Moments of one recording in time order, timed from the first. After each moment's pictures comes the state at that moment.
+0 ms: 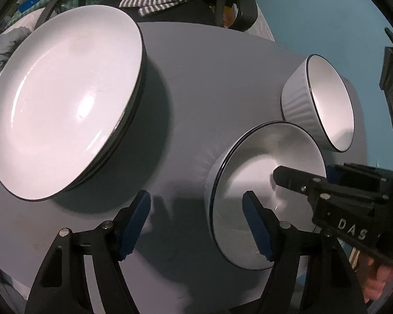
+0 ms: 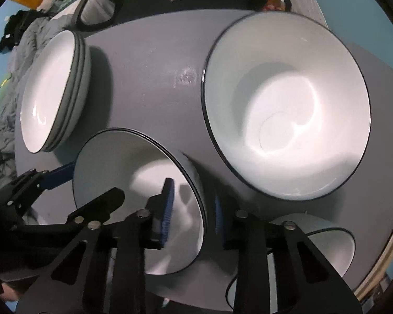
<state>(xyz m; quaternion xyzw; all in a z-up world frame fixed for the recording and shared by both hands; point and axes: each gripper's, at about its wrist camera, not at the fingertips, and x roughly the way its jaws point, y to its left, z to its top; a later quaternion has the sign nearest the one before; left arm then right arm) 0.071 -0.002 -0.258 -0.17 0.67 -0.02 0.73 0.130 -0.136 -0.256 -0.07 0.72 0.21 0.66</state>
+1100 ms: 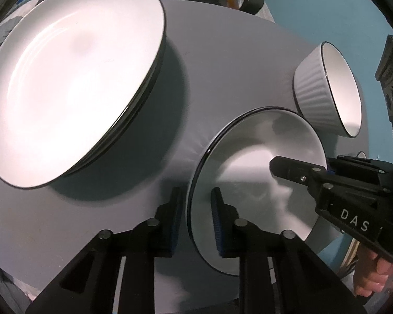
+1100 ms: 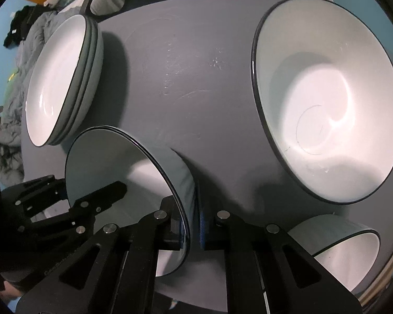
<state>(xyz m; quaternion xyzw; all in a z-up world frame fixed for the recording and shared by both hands) 0.050 0.008 -0.279 -0.18 0.69 -0.04 0.70 0.145 -0.103 -0.257 -0.06 0.73 0.24 0.64</state>
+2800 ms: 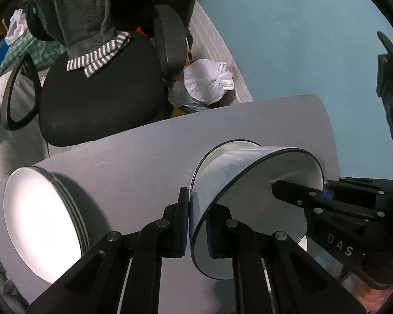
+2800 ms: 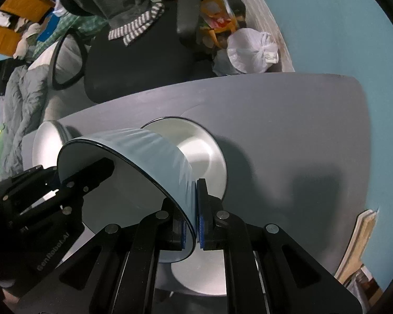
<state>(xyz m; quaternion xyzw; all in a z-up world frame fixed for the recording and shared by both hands) 0.213 -0.050 -0.202 -0.08 0.66 -0.10 0.74 0.225 -0.201 -0.189 0.00 0.72 0.13 0.69</state>
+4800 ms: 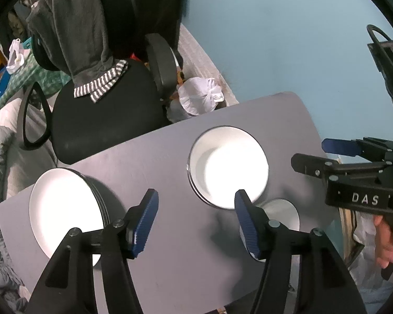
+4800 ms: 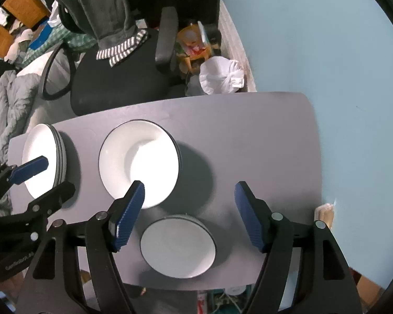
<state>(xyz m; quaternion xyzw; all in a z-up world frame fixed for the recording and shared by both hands) 0.148 -0.040 -0.135 -0.04 0.60 -0.12 0.79 0.191 -0.228 -0.126 -0.05 0.66 0.09 0.75</state>
